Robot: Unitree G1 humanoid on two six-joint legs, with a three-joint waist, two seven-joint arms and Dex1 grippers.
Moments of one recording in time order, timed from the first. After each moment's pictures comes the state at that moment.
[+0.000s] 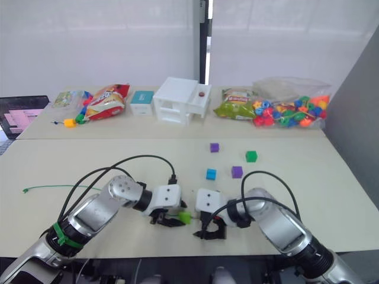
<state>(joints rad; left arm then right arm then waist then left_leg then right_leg) -0.55 0.65 -0.53 -0.23 -0.04 0.54 -1.18 -0.41 -0.71 0.48 -0.44 0.09 0.69 1.01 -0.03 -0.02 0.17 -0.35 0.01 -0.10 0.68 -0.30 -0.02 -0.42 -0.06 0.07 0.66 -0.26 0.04</state>
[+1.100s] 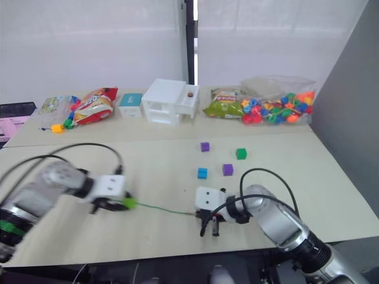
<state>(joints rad) -0.49 1.09 -0.30 0.25 -0.04 0.04 -1.29 -0.44 -0.72 0.50 -0.40 0.06 0.64 1.00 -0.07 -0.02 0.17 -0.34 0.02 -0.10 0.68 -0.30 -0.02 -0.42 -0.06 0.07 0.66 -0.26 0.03</state>
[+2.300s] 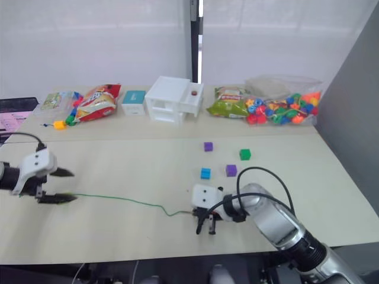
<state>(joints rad) -0.49 1.14 0.03 0.29 -0.28 0.24 -1.46 -0.47 -0.67 0.50 -0.40 0.06 0.69 1.00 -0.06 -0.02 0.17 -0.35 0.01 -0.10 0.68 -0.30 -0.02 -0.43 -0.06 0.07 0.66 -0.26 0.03</state>
